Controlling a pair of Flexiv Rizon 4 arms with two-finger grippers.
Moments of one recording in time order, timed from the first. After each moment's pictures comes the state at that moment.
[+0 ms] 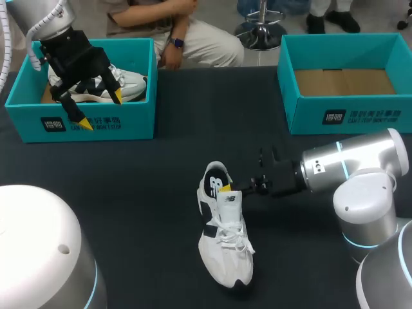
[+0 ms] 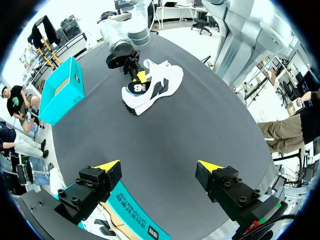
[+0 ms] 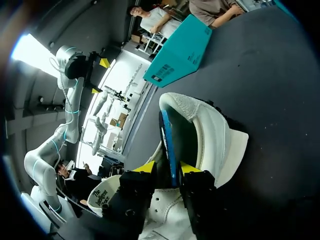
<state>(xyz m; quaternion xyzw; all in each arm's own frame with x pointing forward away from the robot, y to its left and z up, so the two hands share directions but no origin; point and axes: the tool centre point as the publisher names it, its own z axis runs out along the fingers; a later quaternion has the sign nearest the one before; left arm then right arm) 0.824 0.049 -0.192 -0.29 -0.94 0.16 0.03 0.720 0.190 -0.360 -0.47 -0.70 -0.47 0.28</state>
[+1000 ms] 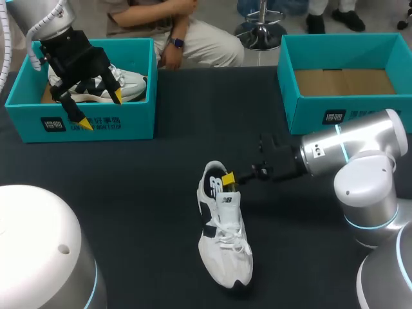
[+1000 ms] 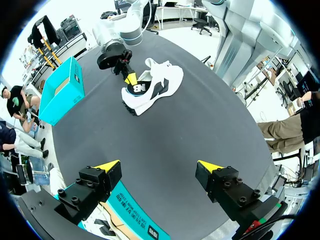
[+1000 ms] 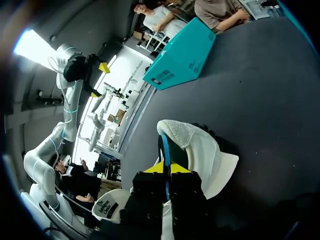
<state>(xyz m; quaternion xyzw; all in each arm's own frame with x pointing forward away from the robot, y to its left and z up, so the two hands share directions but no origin) 0.824 0.049 -0.192 -0.29 -0.94 0.16 0.03 0.747 0.184 -0.349 -0.46 -0.72 -0.46 0.26</state>
